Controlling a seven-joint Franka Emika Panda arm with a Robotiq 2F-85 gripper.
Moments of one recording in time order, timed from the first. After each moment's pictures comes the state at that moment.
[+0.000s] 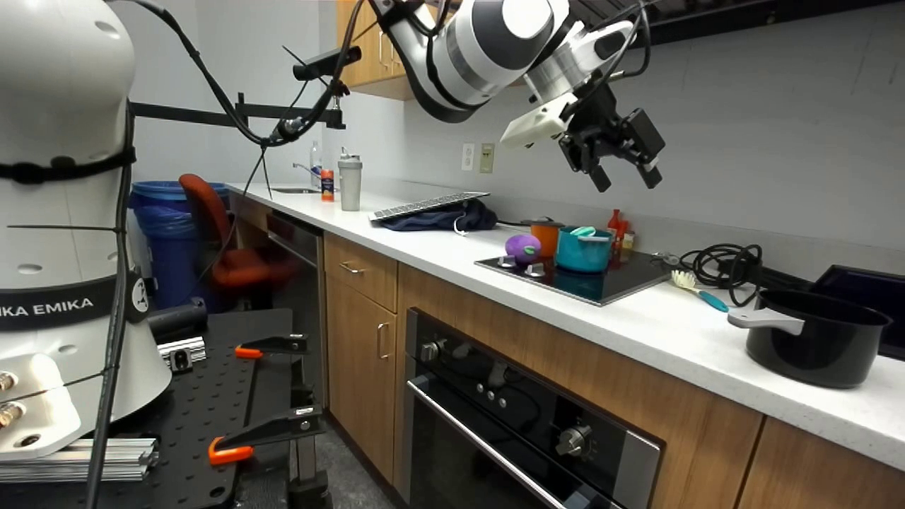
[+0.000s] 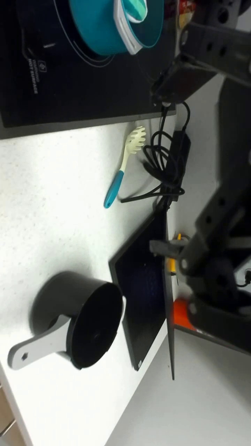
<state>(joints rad) 0.65 0.14 -0.77 -2.33 -0.38 3.15 0.28</state>
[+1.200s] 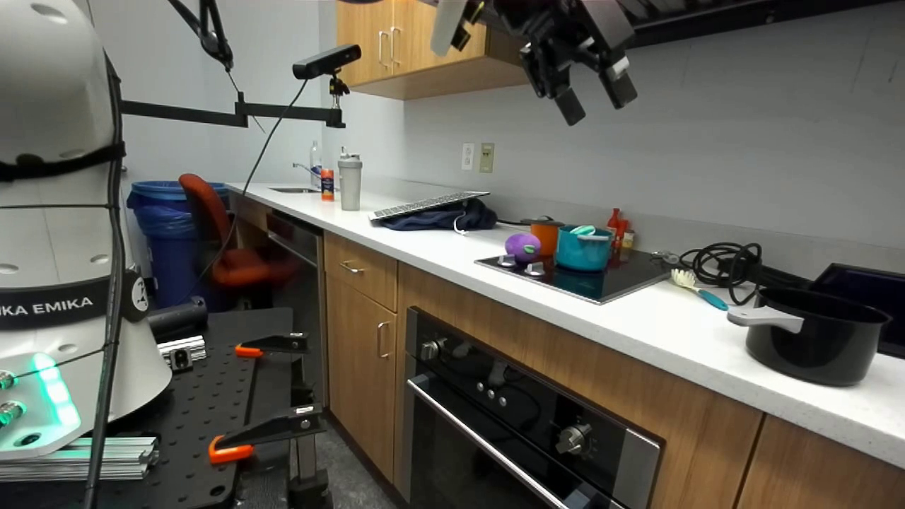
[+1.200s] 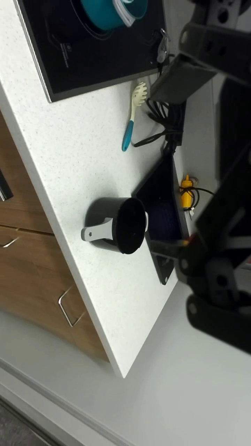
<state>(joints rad) 0.37 -0.50 -0.65 -2.59 -0.89 2.75 0.59</state>
